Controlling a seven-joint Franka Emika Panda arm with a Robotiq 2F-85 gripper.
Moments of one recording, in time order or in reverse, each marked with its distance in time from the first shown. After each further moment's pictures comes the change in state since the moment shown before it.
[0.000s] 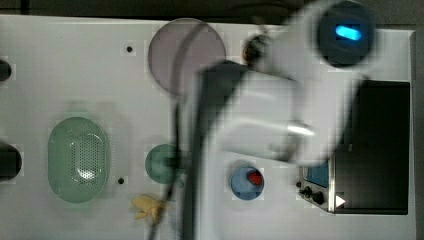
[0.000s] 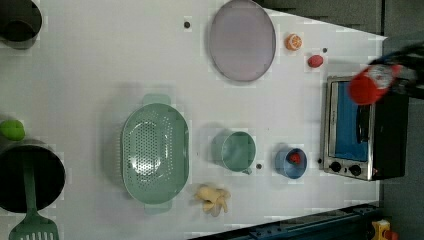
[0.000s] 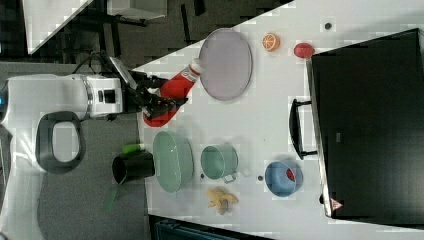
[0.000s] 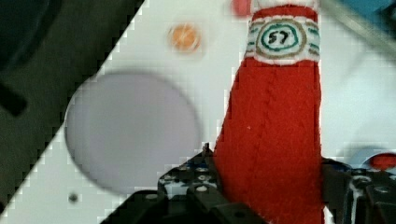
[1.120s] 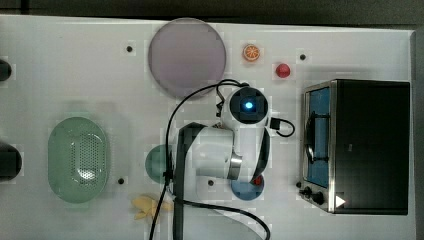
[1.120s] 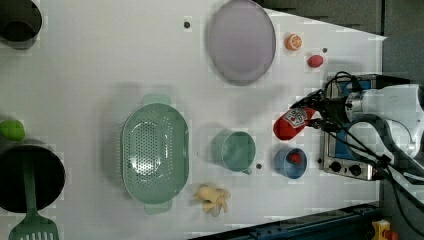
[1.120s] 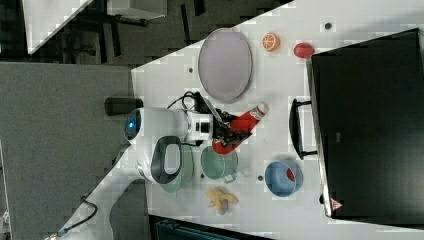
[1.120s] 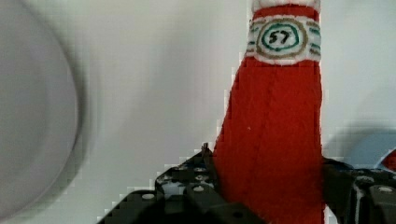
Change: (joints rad) arm 0.027 0.097 -0.021 -0.515 -0.029 0.495 0.002
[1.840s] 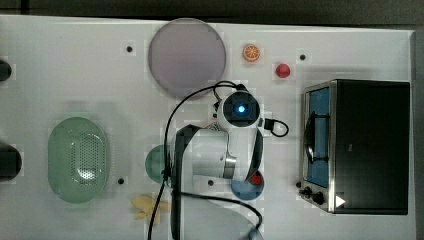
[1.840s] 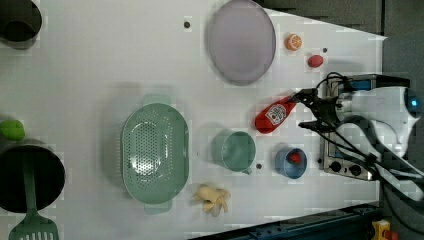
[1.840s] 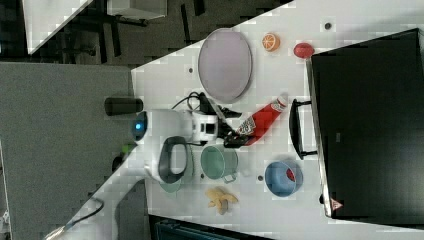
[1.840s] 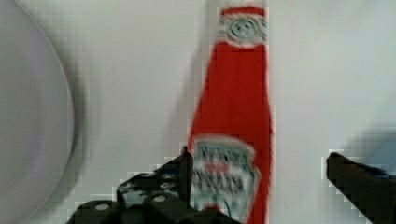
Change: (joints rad) arm -0.010 -0.012 0.010 -0.006 -0.001 -0.036 0.050
